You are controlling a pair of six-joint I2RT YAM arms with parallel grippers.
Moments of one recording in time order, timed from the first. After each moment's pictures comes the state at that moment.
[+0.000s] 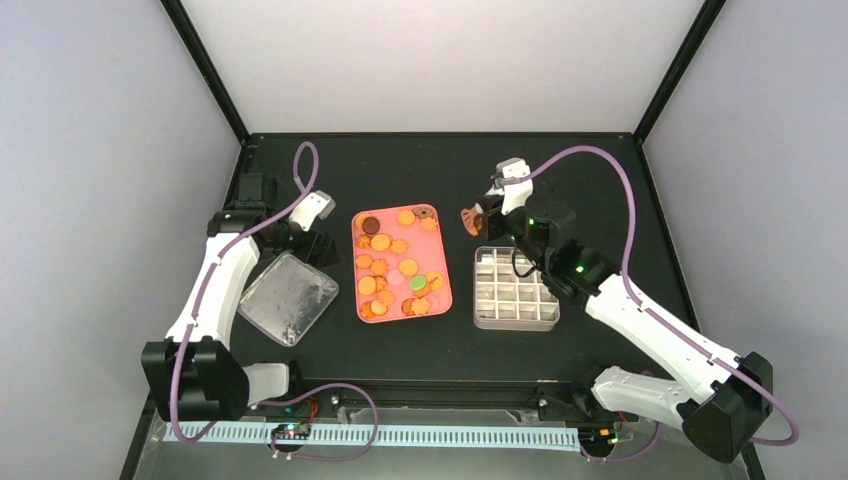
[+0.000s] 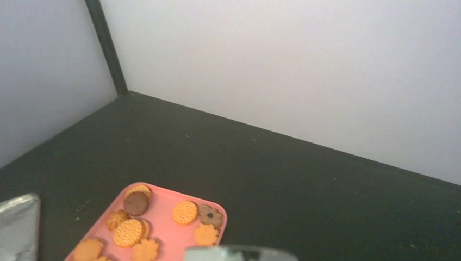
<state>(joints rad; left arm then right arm) 0.05 1.24 1.07 -0.92 0.52 0.48 0.72 1.09 0.94 -0.06 0.21 0.10</state>
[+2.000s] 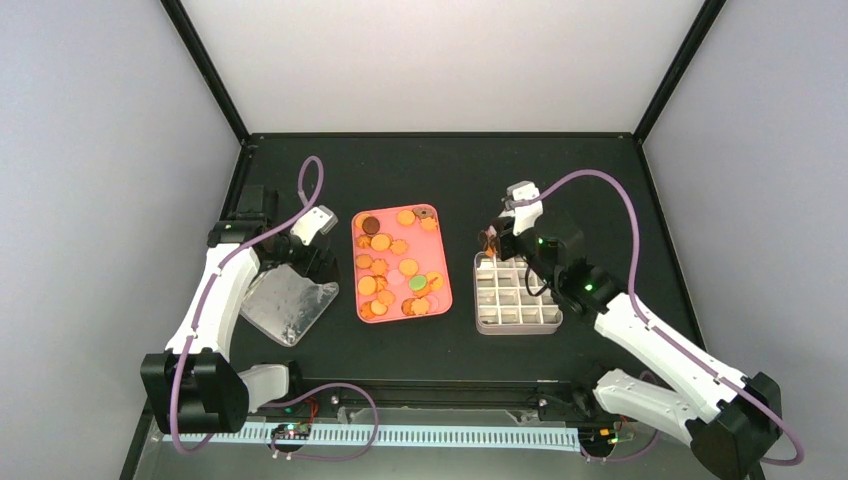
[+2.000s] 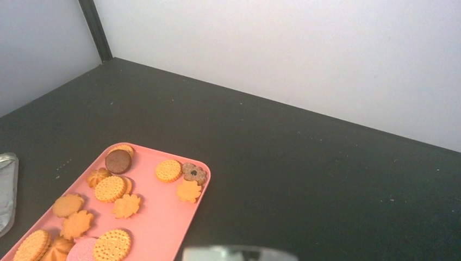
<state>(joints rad) 0.05 1.18 1.00 -0.98 0.52 0.56 0.67 0.98 0.77 -0.09 0.21 0.08</state>
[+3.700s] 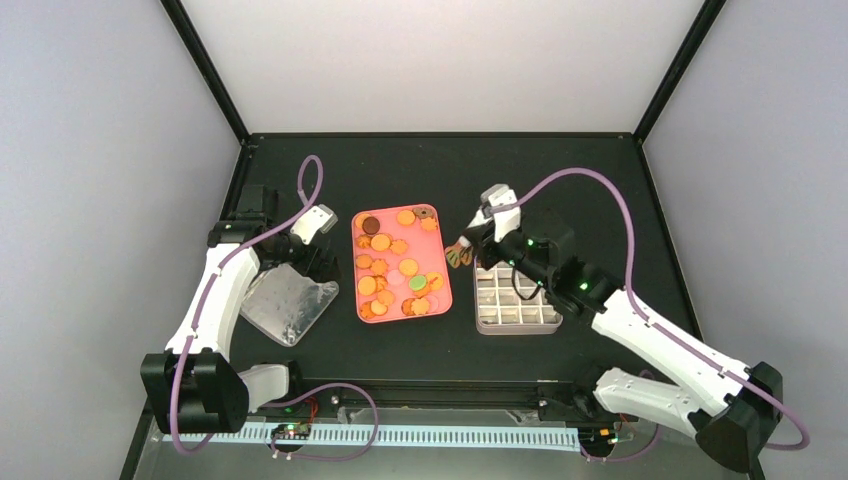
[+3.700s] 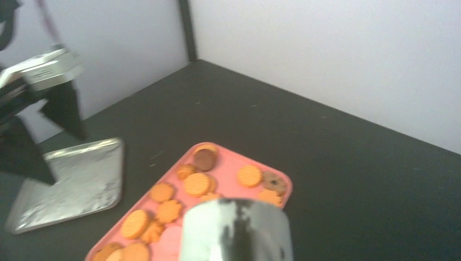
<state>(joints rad) 0.05 1.18 1.00 -0.96 0.53 0.54 0.75 0.99 0.85 -0.13 0.04 0.09</state>
